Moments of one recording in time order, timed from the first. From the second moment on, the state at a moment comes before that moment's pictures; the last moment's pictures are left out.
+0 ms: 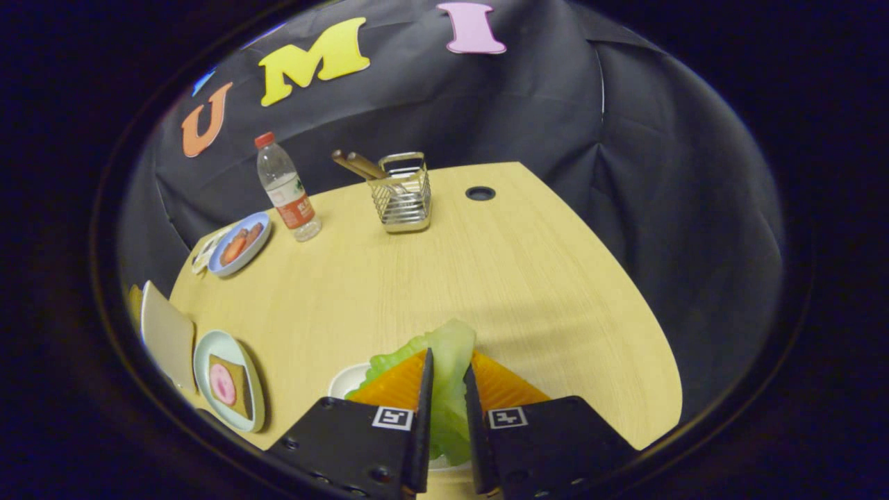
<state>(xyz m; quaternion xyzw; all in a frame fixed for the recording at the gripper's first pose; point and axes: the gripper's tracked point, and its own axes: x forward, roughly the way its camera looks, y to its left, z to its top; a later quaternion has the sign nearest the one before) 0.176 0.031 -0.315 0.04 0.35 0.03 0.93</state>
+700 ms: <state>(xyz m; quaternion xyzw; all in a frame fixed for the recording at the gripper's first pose) 0.079 0.178 -0.227 0.03 0.30 0.06 0.95</state>
